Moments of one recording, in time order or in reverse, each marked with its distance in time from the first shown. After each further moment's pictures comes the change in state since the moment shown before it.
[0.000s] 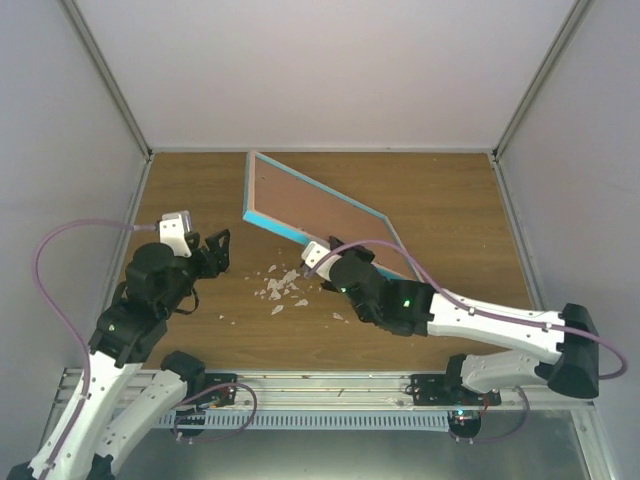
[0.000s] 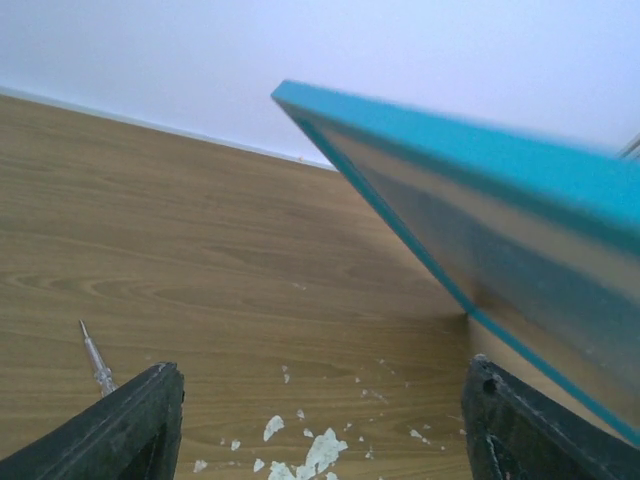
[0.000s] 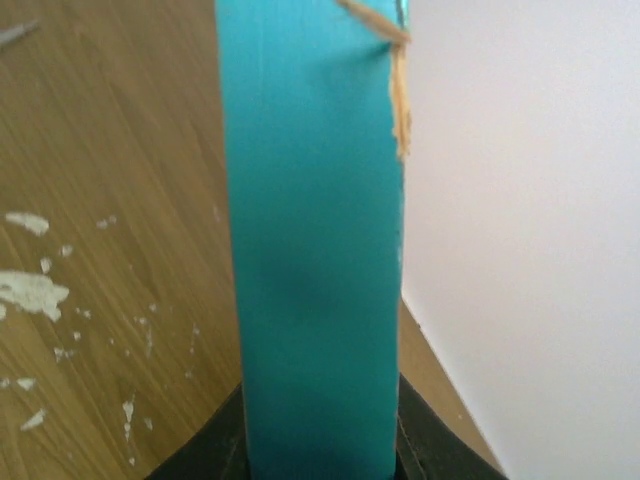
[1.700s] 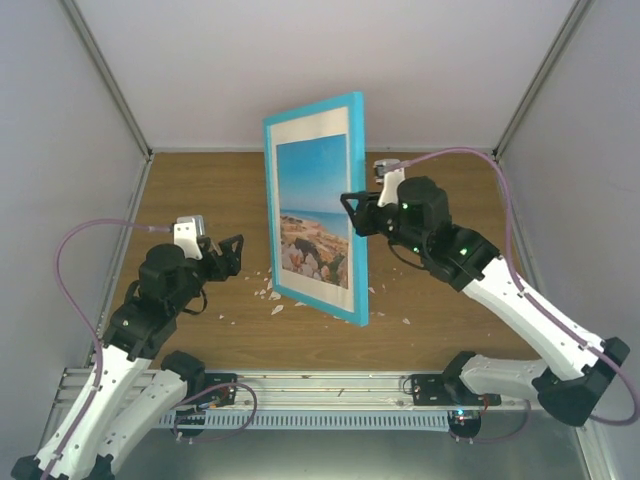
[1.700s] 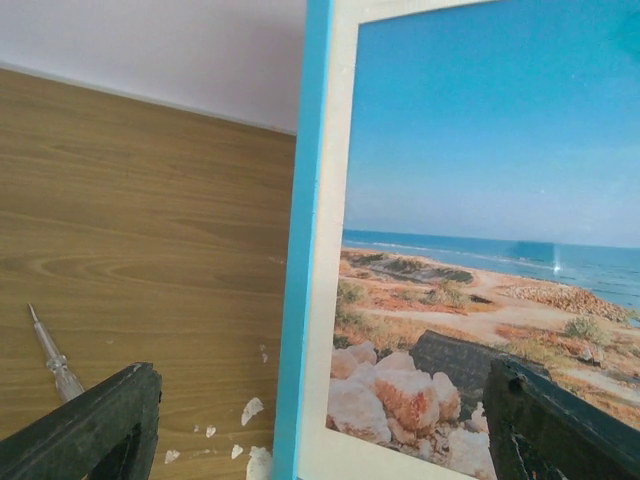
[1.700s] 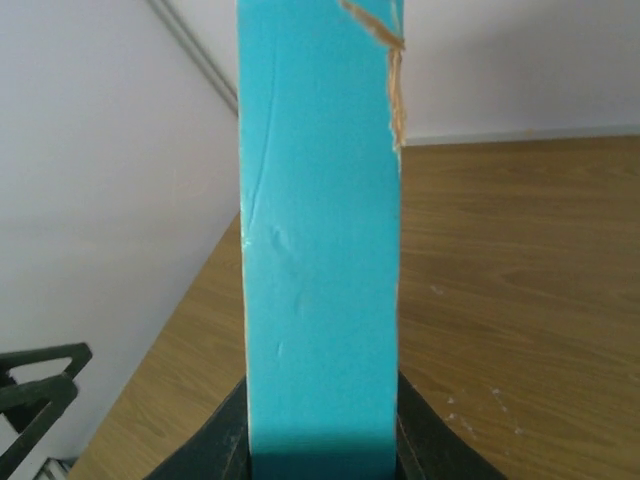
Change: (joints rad) left arm 0.000 -0.023 -0.122 0.090 0.077 -0.007; right arm -0.428 -0.061 0.333 -0.237 -0.730 1.020
